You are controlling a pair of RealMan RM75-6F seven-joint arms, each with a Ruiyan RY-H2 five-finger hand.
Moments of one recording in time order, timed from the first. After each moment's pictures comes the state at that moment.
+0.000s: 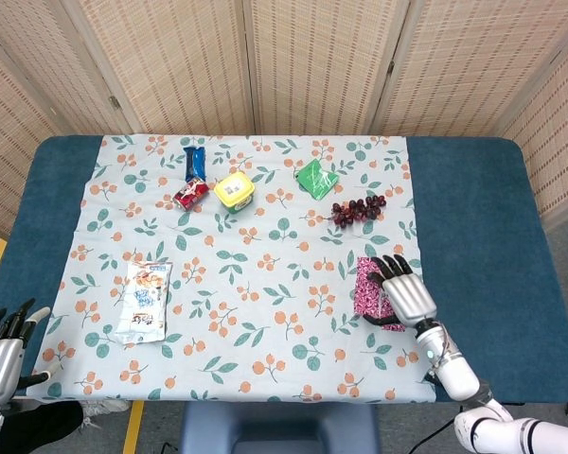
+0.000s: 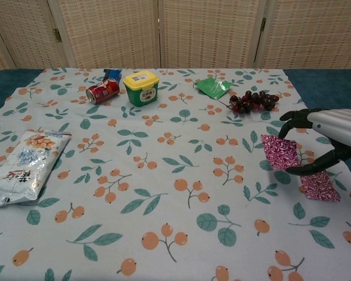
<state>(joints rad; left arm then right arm) -0.05 -1.23 0.00 -1.42 1.48 1.45 0.00 0.49 -1.47 0.10 -1.46 -1.26 0.99 -0.33</state>
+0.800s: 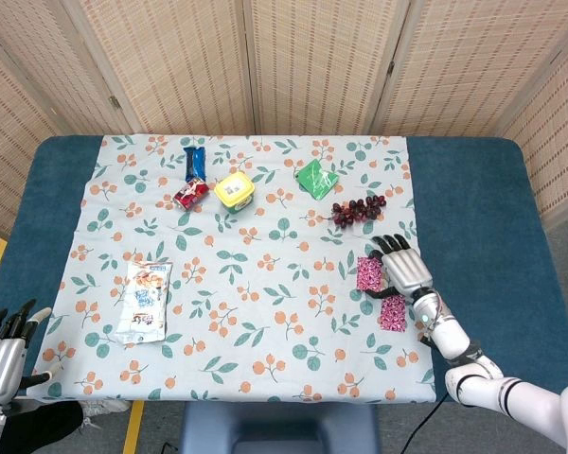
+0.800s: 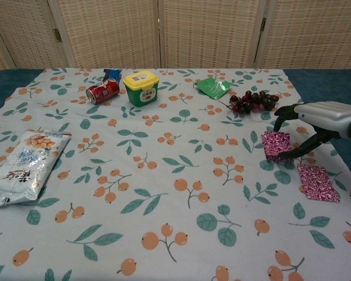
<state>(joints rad) -0.05 -1.22 0.00 -1.46 1.46 1.44 0.04 0.63 -1.57 0.14 -1.13 -1.24 0.80 -0.15</state>
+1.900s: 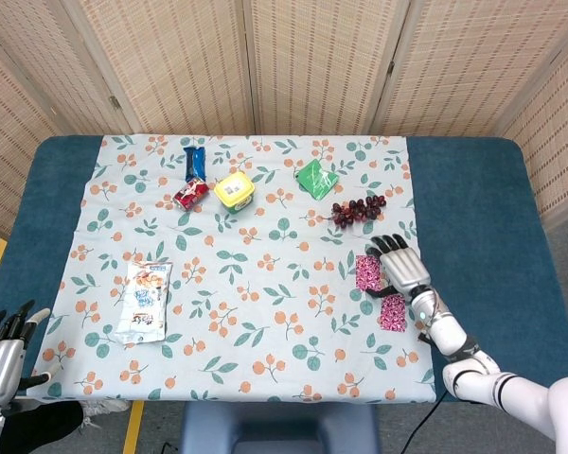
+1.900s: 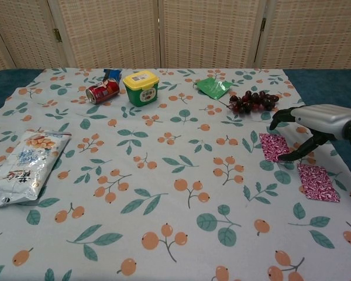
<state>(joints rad) -0.04 -1.22 0.00 -1.47 1.46 1.44 0.04 0.66 -1.60 0.11 -1.06 -1.25 0.78 -0.13</state>
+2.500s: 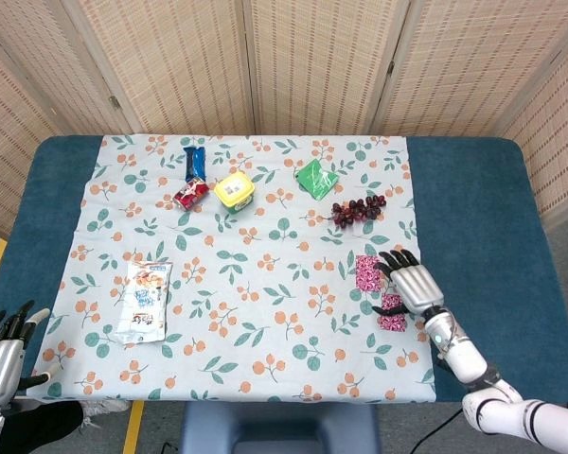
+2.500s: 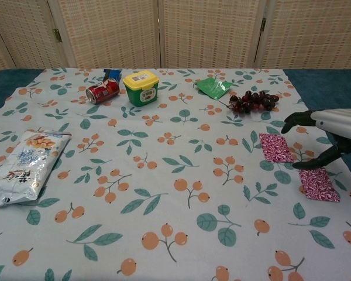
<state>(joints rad) -0.04 -1.22 0.00 -1.46 1.46 1.44 0.04 0.54 -1.44 0.06 -1.36 -1.25 0.91 -0.17</state>
